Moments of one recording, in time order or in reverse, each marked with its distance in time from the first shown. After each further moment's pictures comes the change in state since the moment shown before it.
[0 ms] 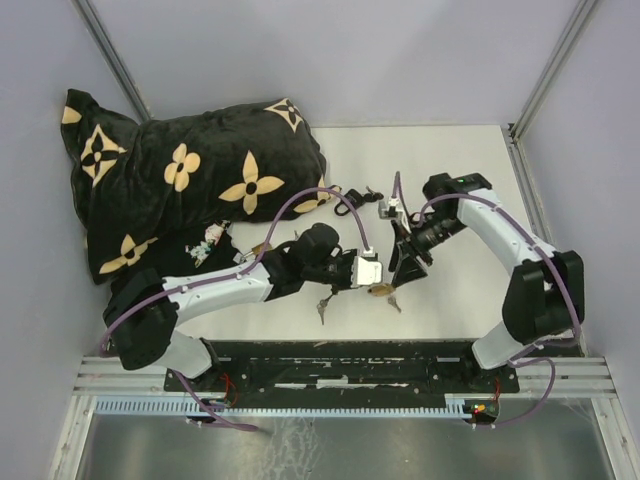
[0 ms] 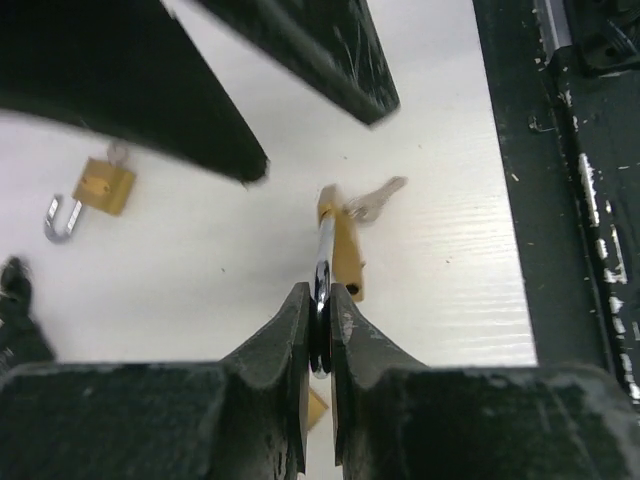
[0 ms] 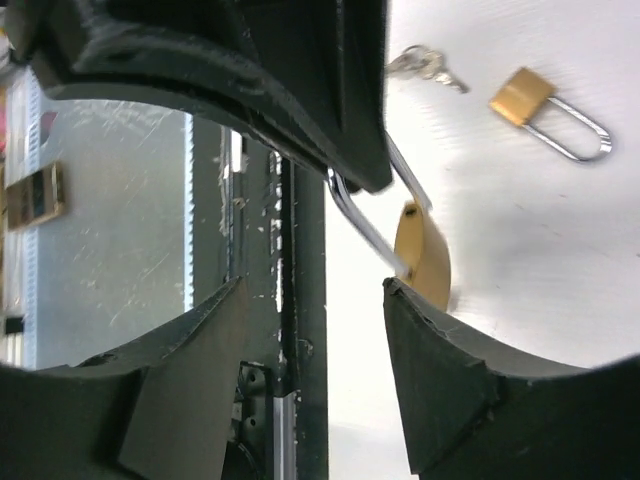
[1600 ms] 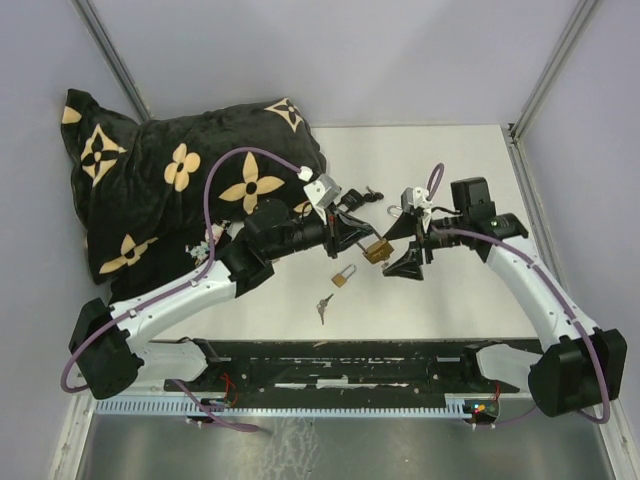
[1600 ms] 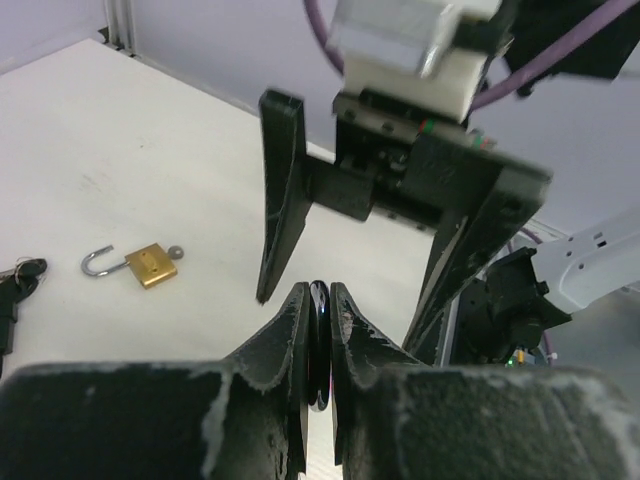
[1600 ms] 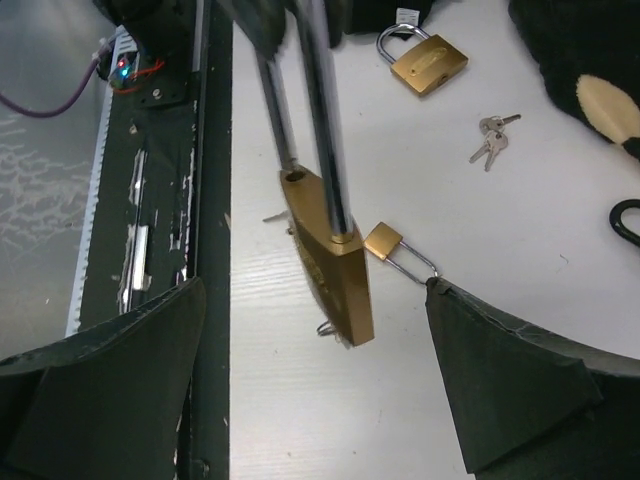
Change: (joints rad) left arm 0.111 -0.240 0.024 0.272 -0.122 -0.875; right arm -0.072 -0.389 -0.197 0.568 -0.156 0.299
